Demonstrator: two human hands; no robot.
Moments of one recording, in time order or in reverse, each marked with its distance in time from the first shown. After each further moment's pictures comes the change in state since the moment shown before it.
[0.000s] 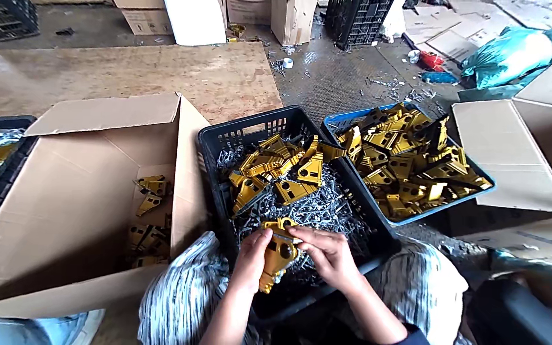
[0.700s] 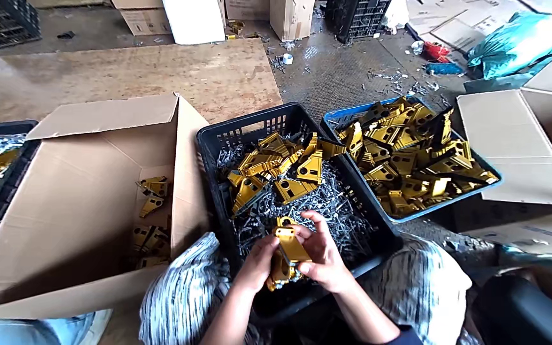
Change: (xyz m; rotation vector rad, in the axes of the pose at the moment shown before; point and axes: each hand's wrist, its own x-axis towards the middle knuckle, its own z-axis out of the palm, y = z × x) left_hand 0.007 -0.020 -0.010 -0.048 -0.339 0.054; right_hand -0.011 0.007 0.023 0.804 0.094 0.271
